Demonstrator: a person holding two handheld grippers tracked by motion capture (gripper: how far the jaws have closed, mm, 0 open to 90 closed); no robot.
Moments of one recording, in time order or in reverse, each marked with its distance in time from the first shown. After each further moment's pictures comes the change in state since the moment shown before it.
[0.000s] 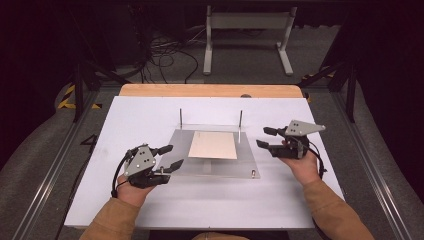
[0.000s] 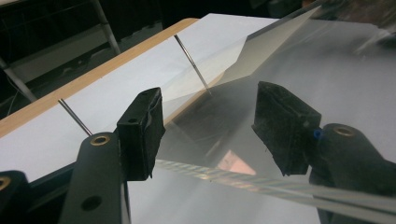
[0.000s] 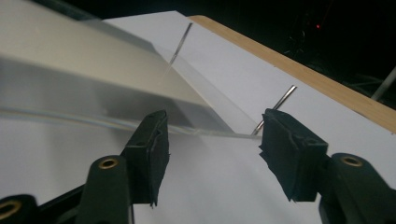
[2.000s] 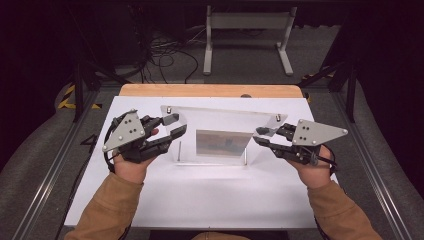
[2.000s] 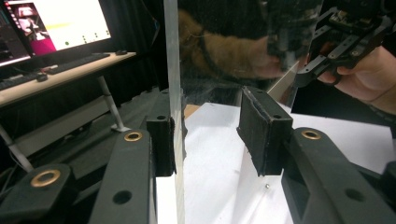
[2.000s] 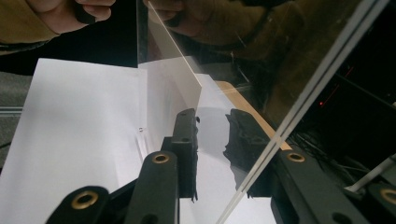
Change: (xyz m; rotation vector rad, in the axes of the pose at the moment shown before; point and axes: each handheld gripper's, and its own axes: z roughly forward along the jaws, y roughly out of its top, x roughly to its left) left arm 0.011 0.105 -0.027 -0.248 -0.039 0.036; right arm 0.061 0.102 -0.051 -0.128 0.059 -0.277
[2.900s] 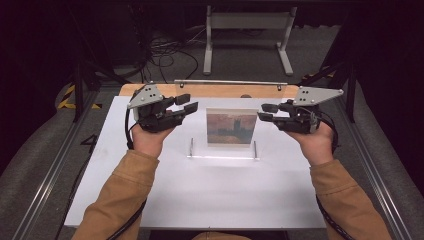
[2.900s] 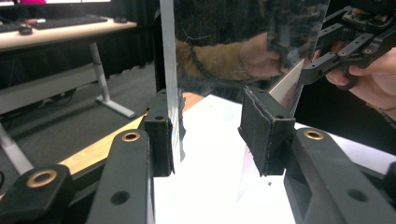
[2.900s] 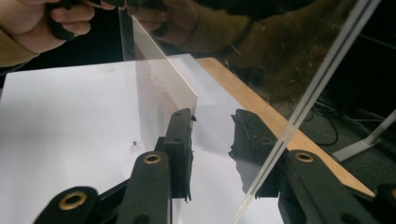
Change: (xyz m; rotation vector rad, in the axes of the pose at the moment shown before) left arm 0.048 -0.002 0.060 0.067 -0.004 -0.176; right arm -0.067 -0.003 0.016 0.093 -0.009 0.191
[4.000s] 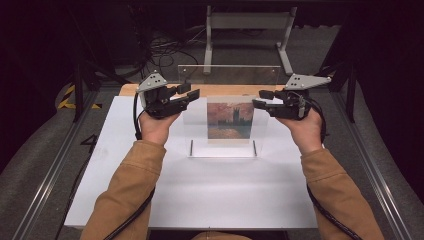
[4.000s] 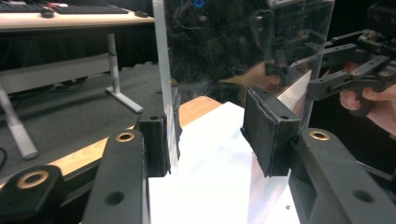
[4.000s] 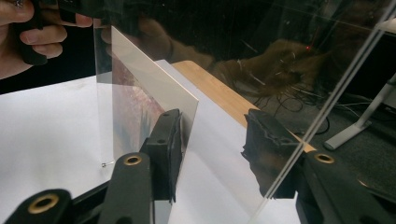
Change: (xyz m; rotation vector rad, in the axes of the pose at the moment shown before) left arm 0.029 0.001 0.028 0.000 0.077 -0.083; right arm -0.033 0.000 0.030 -0.003 -0.064 0.107
